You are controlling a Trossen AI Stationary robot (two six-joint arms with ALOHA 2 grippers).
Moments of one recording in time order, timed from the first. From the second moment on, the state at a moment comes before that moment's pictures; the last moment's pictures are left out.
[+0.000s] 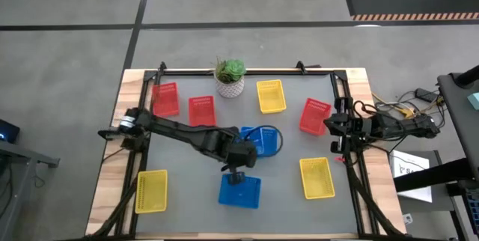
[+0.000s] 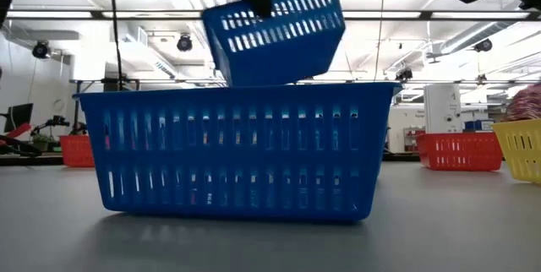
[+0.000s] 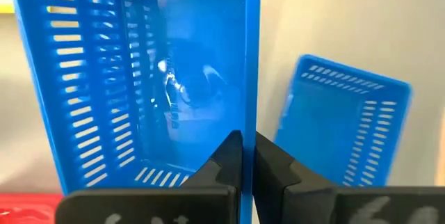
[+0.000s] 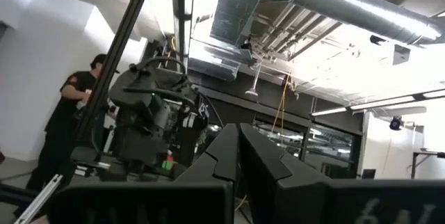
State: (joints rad) left arm -0.26 1.94 1.93 -1.17 -0.16 -0.39; right arm 0.13 0.13 0.06 0.62 0.05 -0.38
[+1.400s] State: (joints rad) left arm -0.18 2.20 2.10 -1.19 -0.27 -0.02; right arm 0.13 0.13 0.13 0.43 0.11 -0.40
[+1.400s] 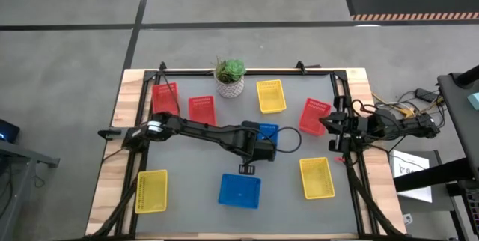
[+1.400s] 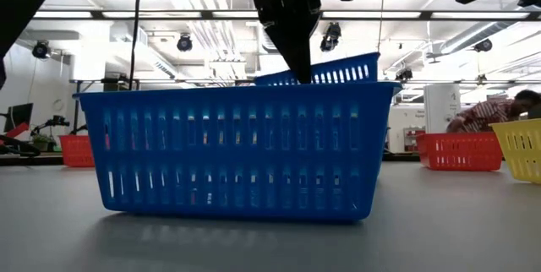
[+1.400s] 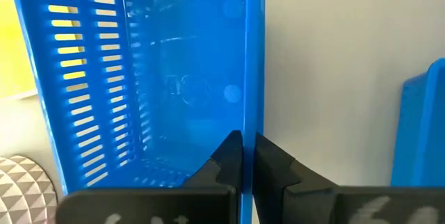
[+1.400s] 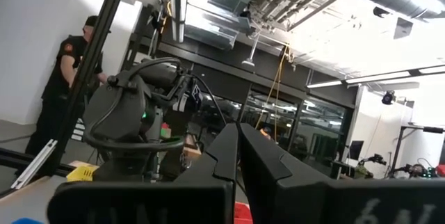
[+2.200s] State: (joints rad) left arm -0.15 2.20 2.05 -1.12 -0.22 -0.02; right arm 0.13 0.13 0.13 0.41 0.11 -0.40
